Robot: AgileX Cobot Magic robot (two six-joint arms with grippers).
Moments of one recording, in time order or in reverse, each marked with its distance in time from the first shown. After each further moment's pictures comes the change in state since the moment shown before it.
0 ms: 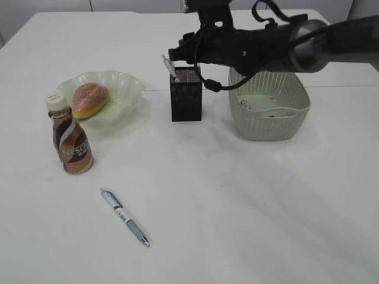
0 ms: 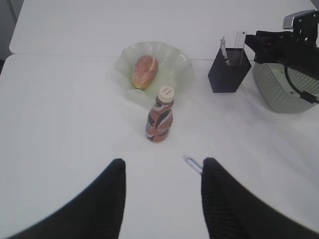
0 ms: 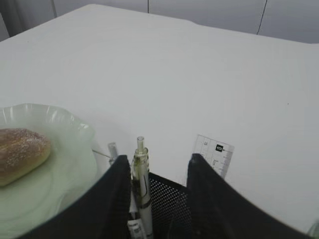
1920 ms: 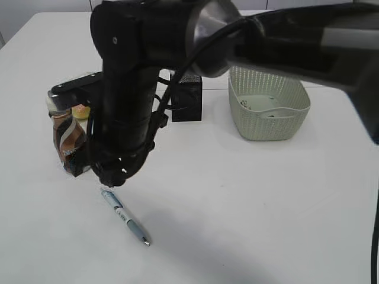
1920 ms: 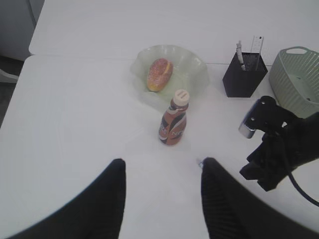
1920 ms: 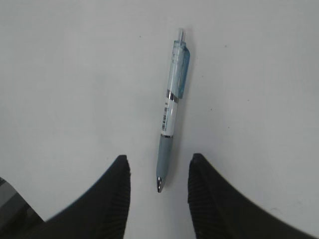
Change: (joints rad) left arm 0.000 0.000 0.000 0.054 0.000 -0.025; right arm 0.407 -0.058 -0.183 0.027 1.255 0.087
